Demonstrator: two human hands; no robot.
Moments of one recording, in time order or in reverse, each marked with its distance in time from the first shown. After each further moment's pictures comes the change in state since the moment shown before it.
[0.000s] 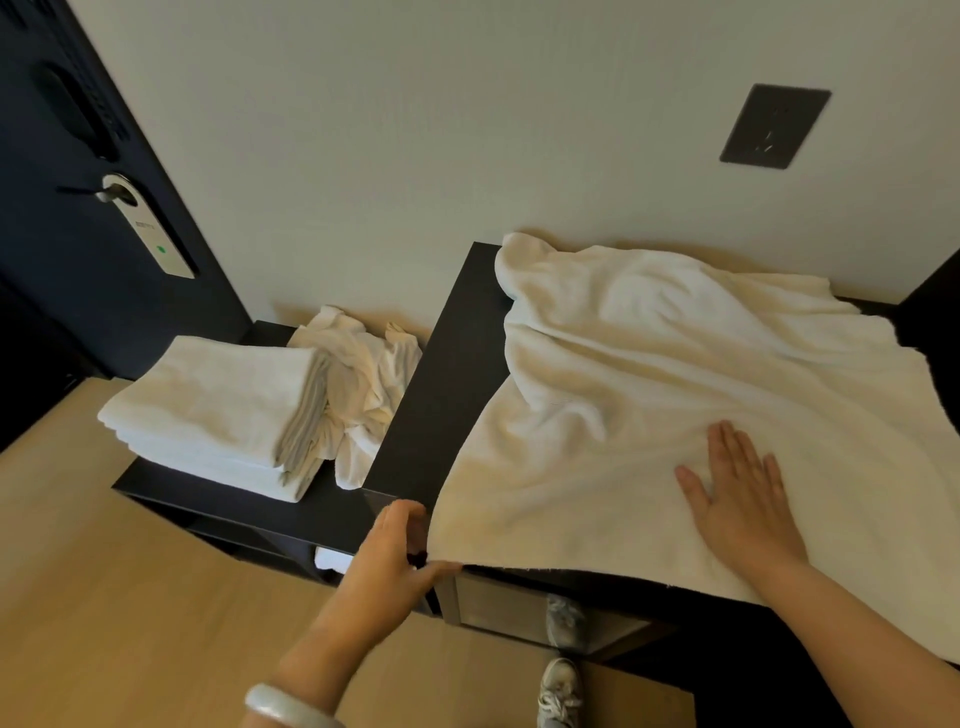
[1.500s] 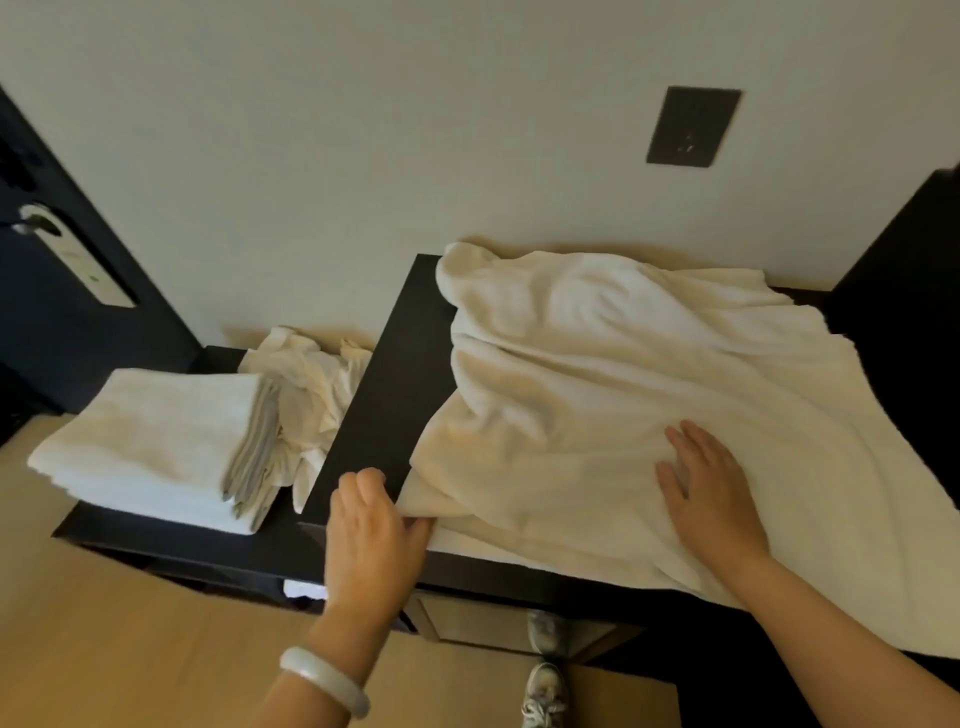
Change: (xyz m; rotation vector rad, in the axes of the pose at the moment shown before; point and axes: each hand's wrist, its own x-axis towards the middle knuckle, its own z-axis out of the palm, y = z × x) left_hand 0.046 0.057 0.038 0.373 0.411 0.055; right_hand 0.005 0.026 -0.011 0.303 0.124 -0.022
